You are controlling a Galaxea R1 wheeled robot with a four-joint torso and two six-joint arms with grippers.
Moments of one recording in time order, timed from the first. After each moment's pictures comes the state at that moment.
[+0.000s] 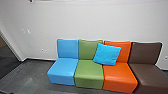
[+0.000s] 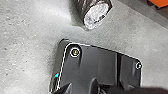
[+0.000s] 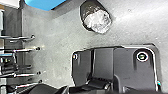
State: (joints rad) left arm 1.12 2.48 -2.09 -0.38 0.23 0.14; right arm -1.23 1.99 -1.33 -0.01 0.00 0.24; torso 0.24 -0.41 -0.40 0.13
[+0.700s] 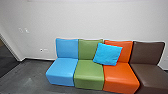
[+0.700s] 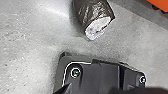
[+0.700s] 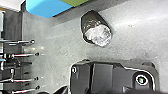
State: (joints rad) left arm 0.98 2.58 -2.26 -0.41 0.40 0.13; right arm -1.07 1.95 -1.30 0.04 -0.11 0.24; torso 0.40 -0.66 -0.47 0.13
